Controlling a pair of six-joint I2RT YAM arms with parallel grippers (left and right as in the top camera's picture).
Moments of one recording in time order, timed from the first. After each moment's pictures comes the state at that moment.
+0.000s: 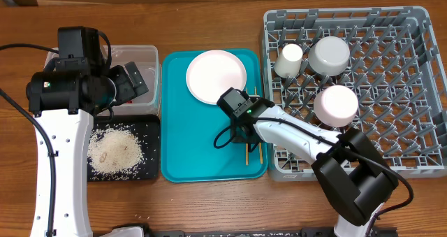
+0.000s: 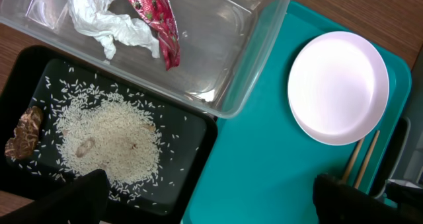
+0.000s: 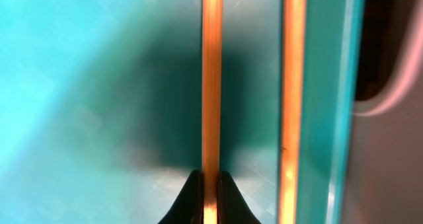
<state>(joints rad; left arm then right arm) 0.06 1.43 1.56 -1.26 0.00 -0.42 0.73 1.91 1.23 -0.75 0.12 0.75</state>
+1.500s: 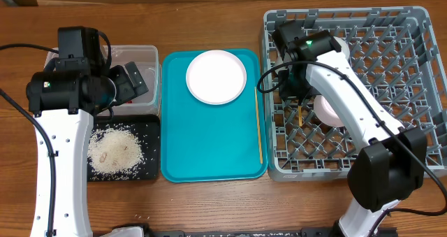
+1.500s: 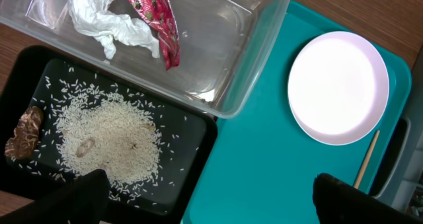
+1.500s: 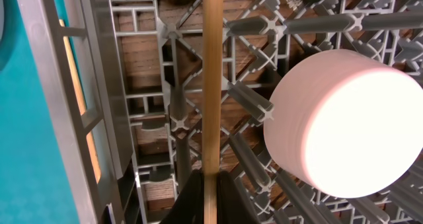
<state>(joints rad) 0.06 1.43 1.56 -1.26 0.00 -0.42 0.36 1.90 1.68 -1.30 0.21 0.38</state>
